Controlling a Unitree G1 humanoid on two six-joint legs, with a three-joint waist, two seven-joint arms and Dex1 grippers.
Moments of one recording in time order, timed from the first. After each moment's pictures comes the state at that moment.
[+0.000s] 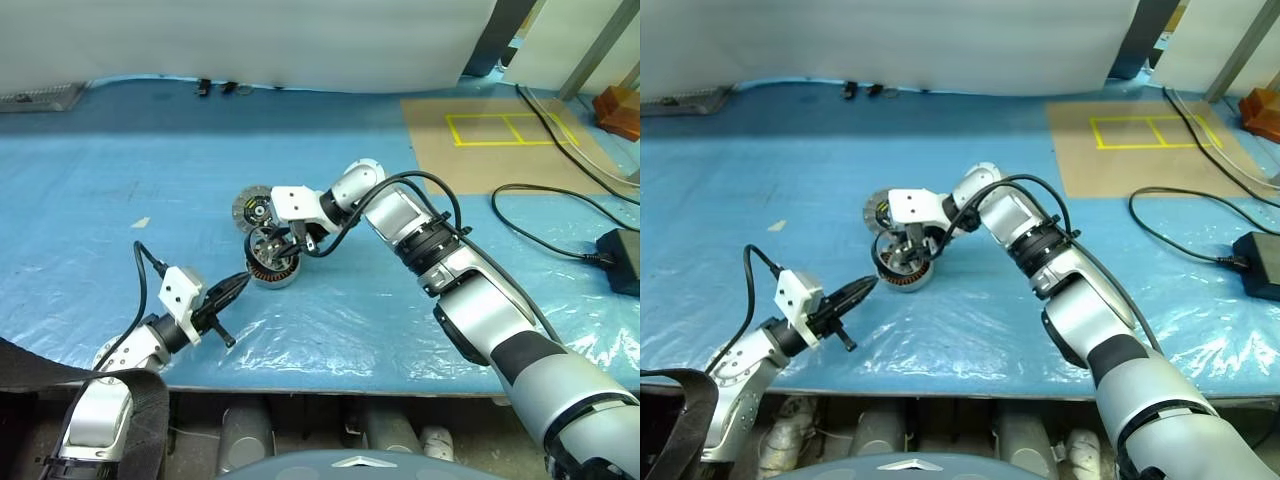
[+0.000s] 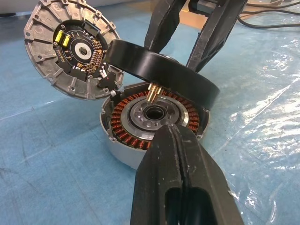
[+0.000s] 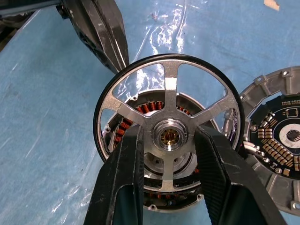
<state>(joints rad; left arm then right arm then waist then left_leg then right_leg) 0.18 0.44 0.08 -0.28 -0.37 0.07 -0.72 -1.11 -0.21 0.55 0.61 -0.11 0.13 1.34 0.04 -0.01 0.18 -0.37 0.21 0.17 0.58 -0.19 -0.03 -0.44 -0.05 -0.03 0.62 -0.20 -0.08</state>
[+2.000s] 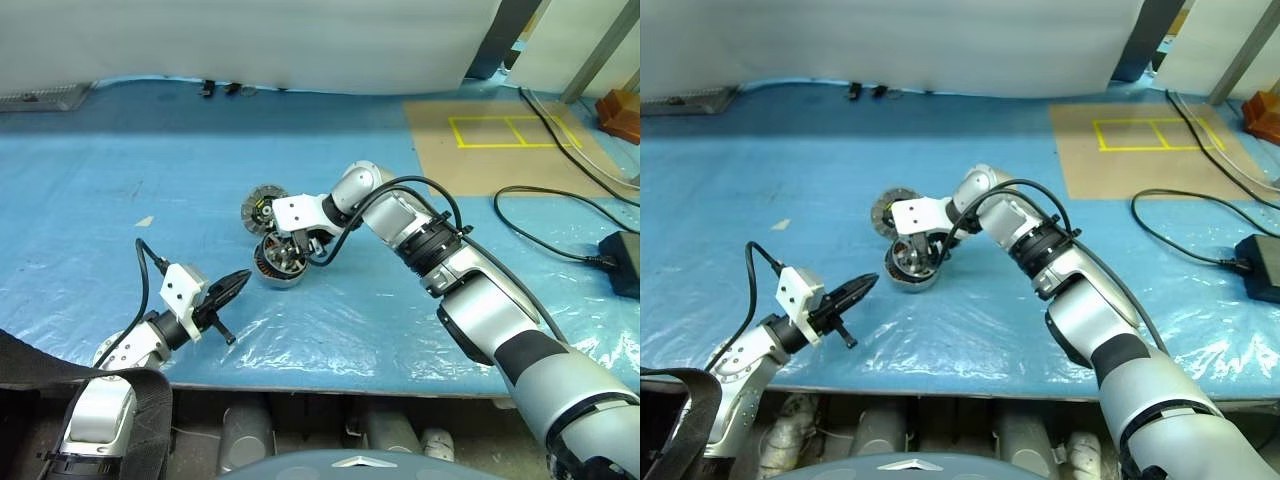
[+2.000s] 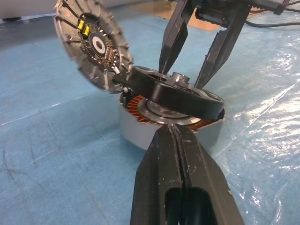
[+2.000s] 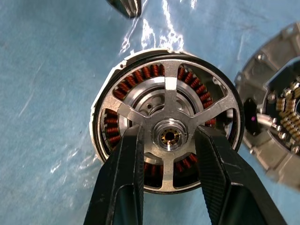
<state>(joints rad) 0.16 0.44 0.07 -0.28 -0.35 0.08 -0.72 -1.11 -0.23 0.60 0.58 -0.25 0.16 1.35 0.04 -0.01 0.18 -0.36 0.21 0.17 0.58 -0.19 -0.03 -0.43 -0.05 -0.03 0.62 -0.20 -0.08</state>
